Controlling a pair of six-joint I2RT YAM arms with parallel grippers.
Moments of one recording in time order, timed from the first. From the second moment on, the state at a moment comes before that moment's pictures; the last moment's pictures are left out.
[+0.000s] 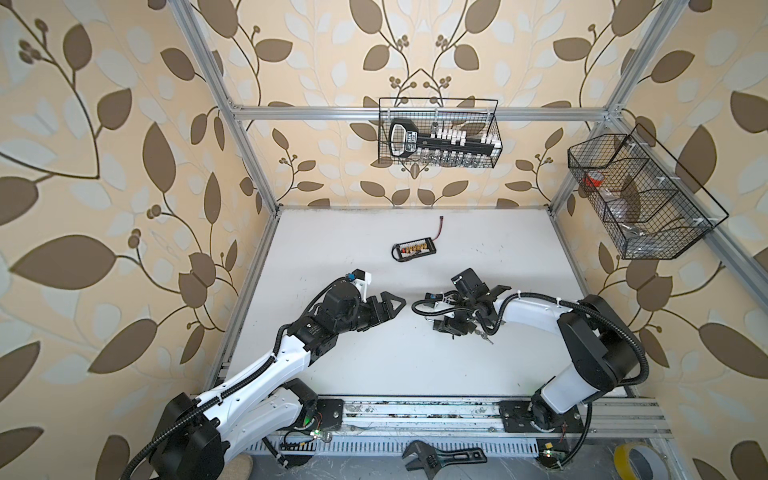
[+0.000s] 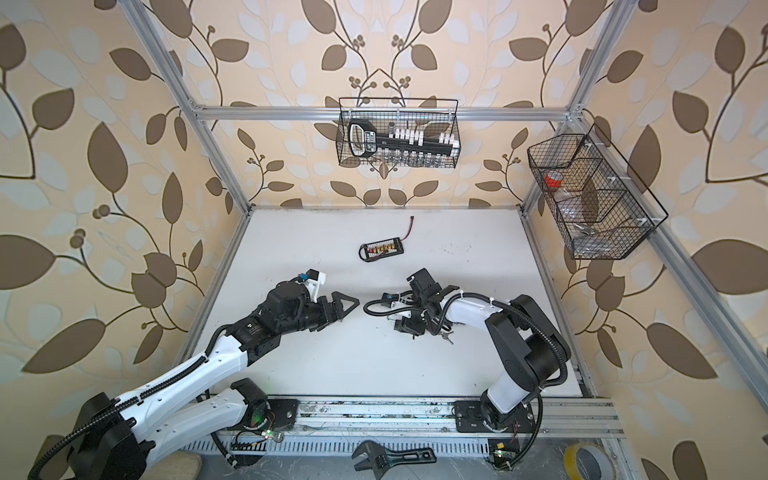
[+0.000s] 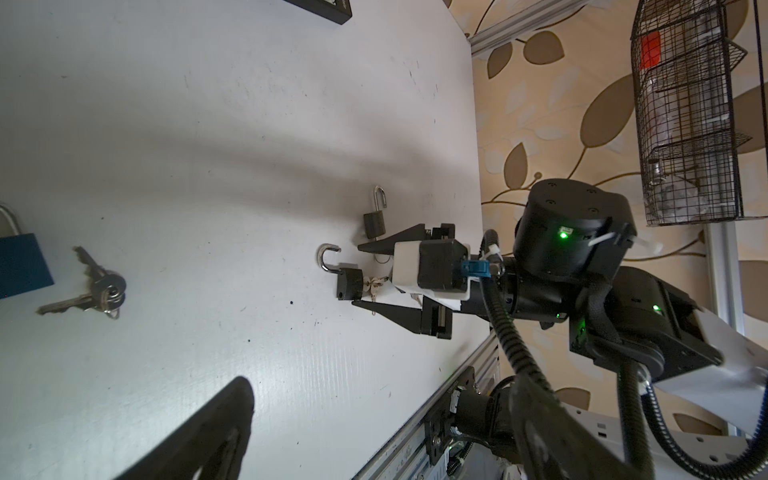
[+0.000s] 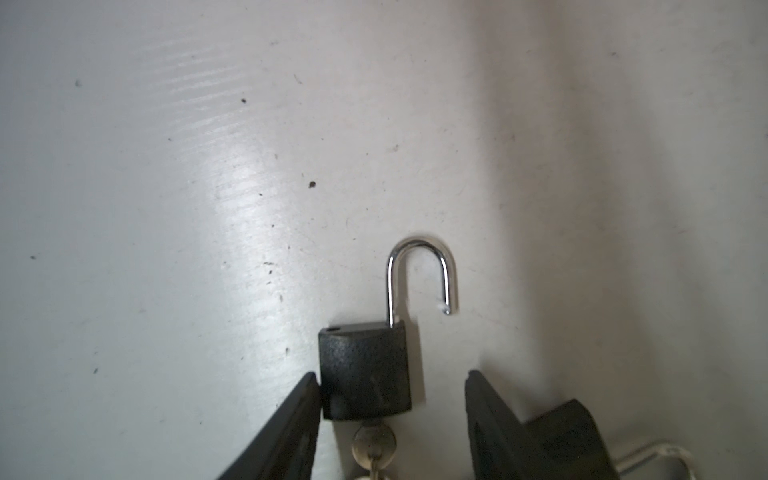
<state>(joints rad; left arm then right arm) -0.57 0.94 0.54 -0.13 0.36 -0.97 0.55 1.63 0.81 -0.32 -0.30 -0.68</state>
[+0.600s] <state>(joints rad) -0.53 0.89 0.53 -0.18 0.36 -0.96 0.58 1.67 0.82 -0.29 -0.32 -0.68</state>
